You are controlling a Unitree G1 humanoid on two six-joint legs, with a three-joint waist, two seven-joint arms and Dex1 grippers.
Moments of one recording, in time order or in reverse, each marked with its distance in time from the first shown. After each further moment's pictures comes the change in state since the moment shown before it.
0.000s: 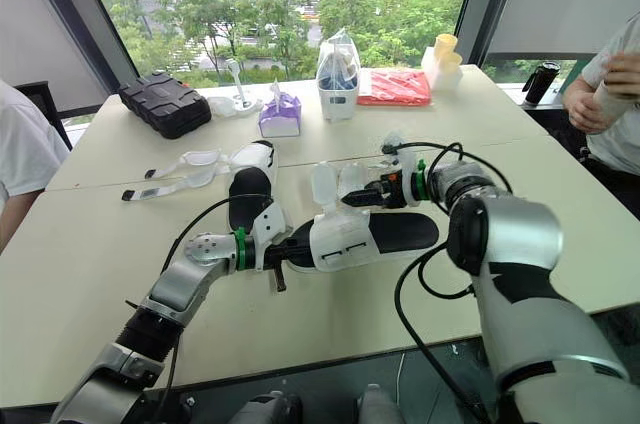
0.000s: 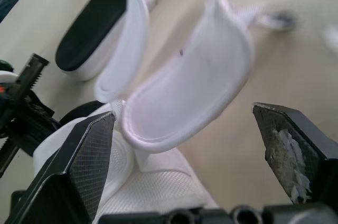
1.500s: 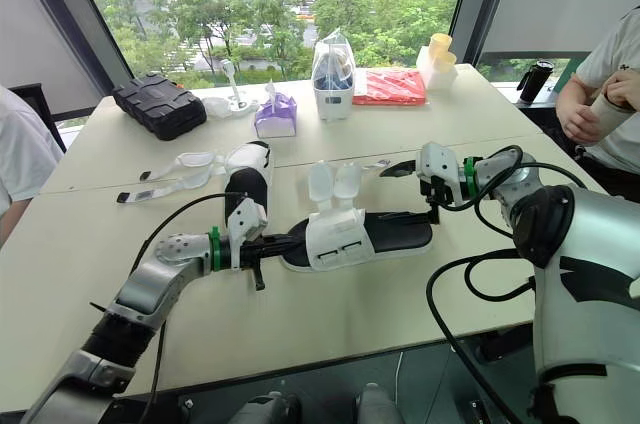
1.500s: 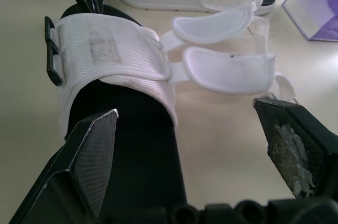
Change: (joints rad) left arm 0.023 0.099 0.035 -0.054 -0.118 0.060 0.006; right arm -0.072 -0.329 -0.053 0.484 -0.421 -1.369 0.118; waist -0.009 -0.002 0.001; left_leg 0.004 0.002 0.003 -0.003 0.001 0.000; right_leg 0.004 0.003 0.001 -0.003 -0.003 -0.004
